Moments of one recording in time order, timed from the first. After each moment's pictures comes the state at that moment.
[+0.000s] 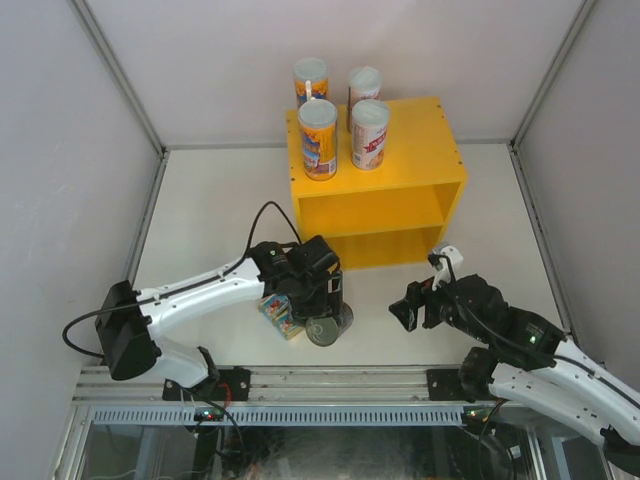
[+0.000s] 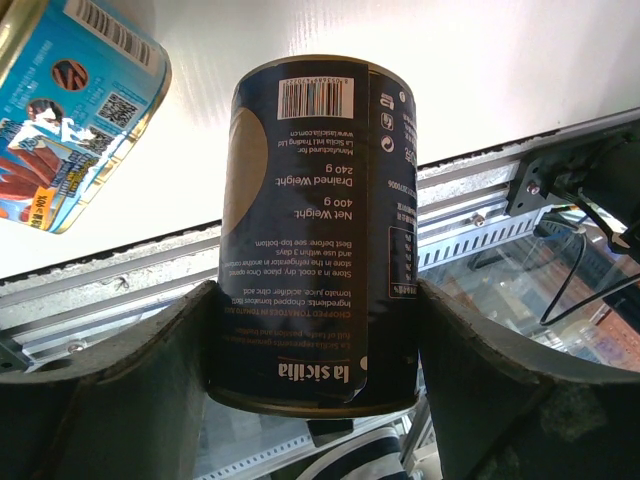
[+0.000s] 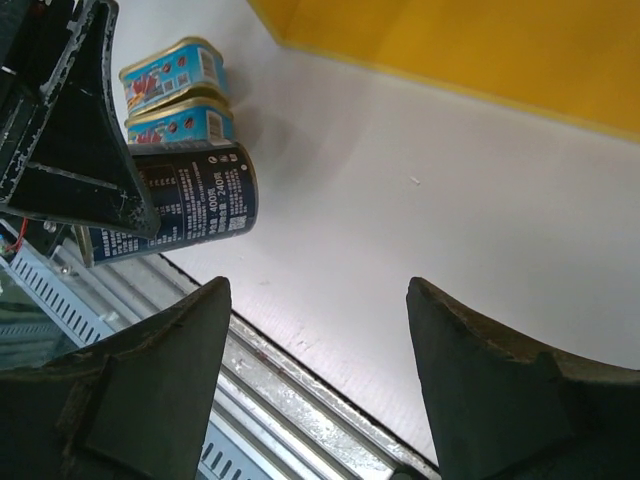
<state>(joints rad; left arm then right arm) -1.01 1.42 1.16 -0.94 0.14 -1.04 0.92 0.47 0.66 -0.73 0.16 0.45</state>
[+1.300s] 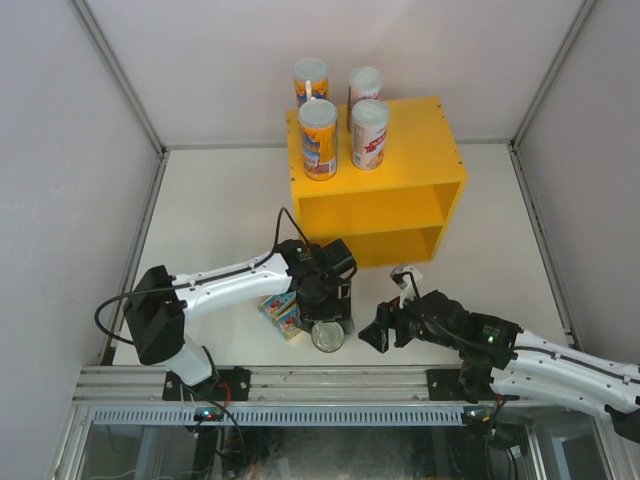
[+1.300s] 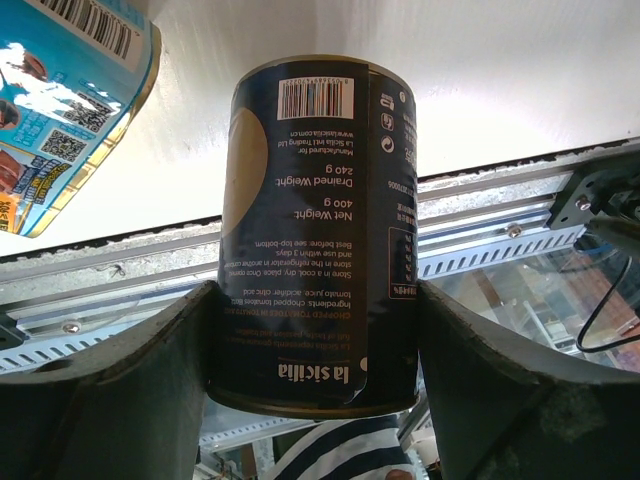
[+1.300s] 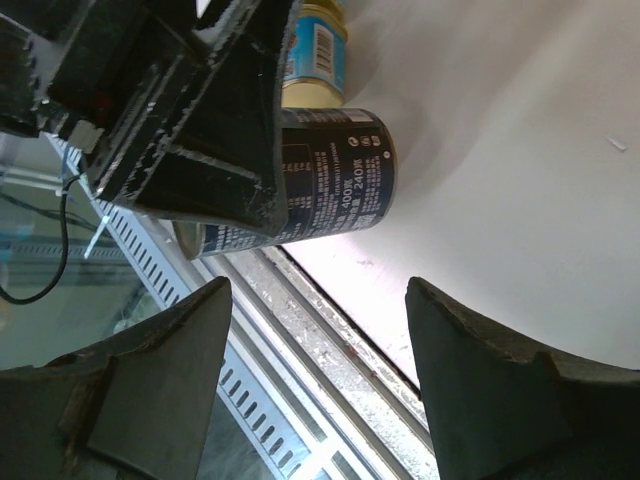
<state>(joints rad) -1.05 1.59 1.23 -1.00 0.17 -1.06 1.12 0.58 0.43 -0.39 0.06 0.64</state>
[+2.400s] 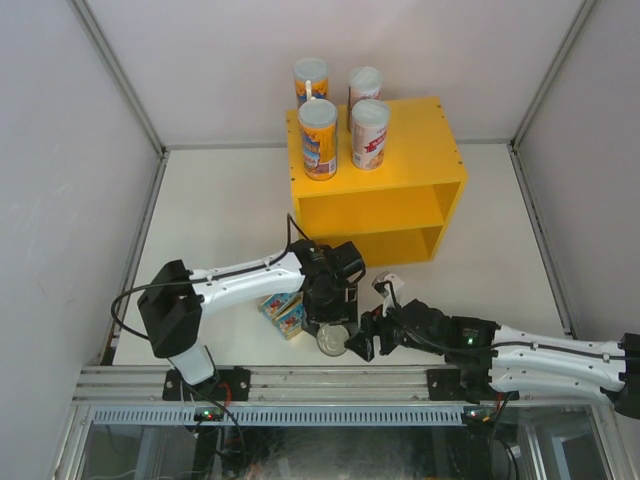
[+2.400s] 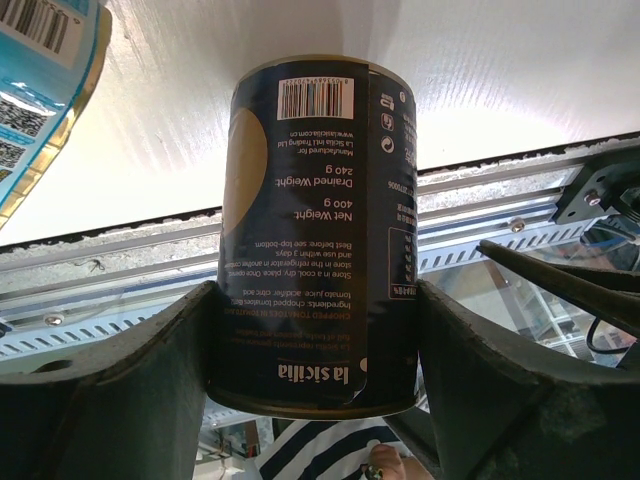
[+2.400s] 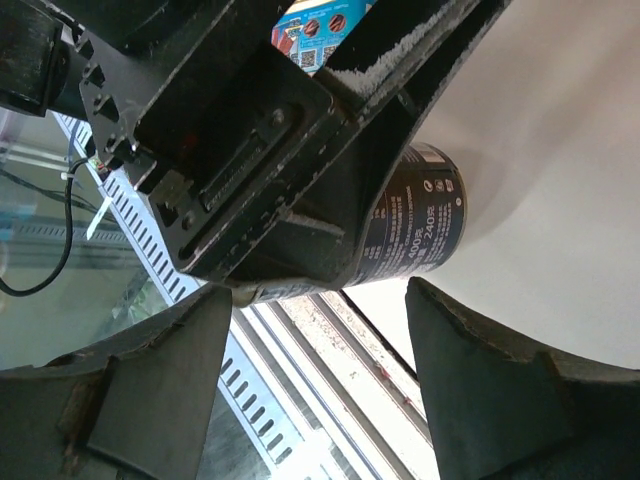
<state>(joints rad) -1.06 1.67 1.27 -1.02 0.20 -1.07 1.26 0.71 0.40 -0.22 0.13 0.67</state>
